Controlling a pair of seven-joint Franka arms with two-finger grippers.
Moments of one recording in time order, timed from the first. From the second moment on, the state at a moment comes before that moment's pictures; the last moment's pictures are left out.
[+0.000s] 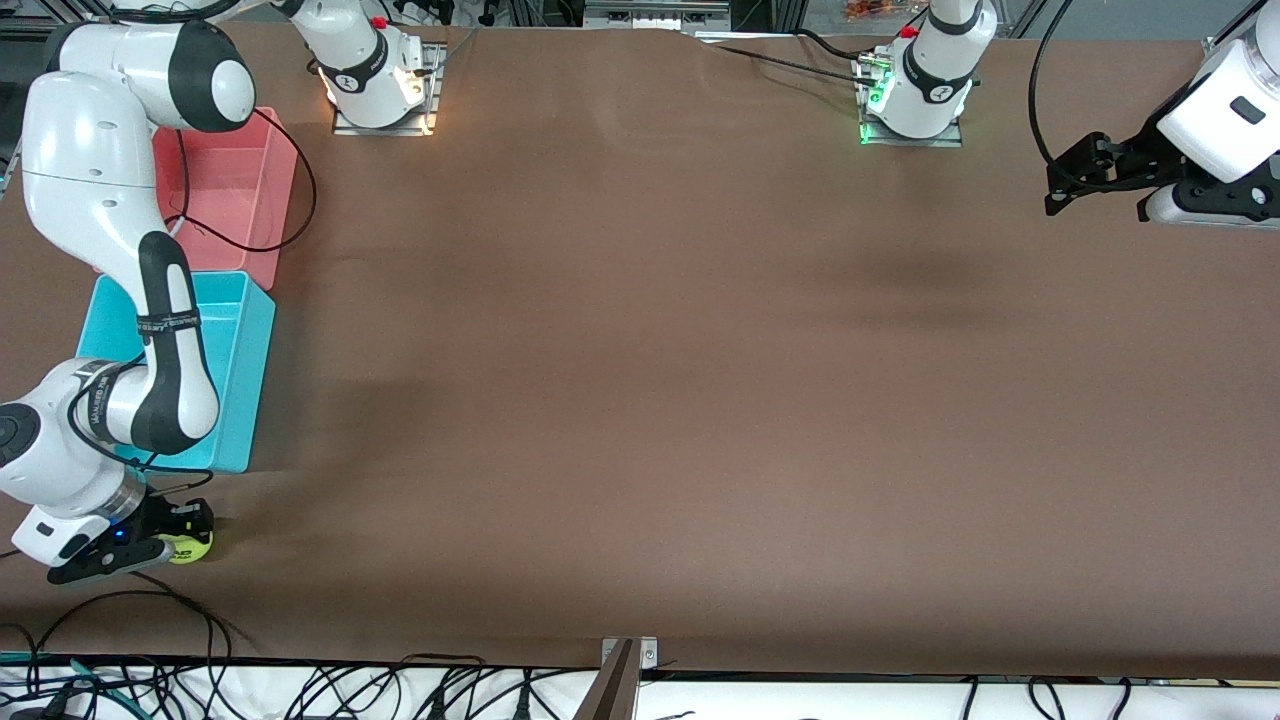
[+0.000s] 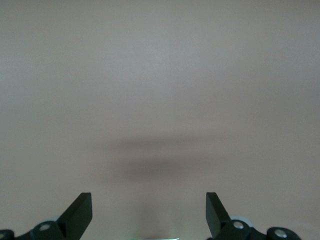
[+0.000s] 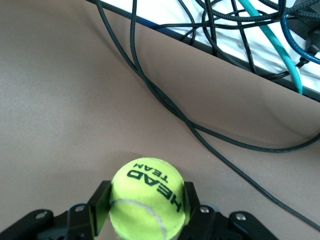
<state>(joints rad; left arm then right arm) -0.04 -0.03 -0.07 -1.54 -0.01 1.45 -0.06 -0.18 1.09 0.01 -1.00 -0.07 2.39 -0.47</state>
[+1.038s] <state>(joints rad) -0.04 -0.03 -0.07 -1.54 -0.01 1.45 -0.06 -0.18 1.09 0.00 -0.98 -0.07 2.36 -0.47</state>
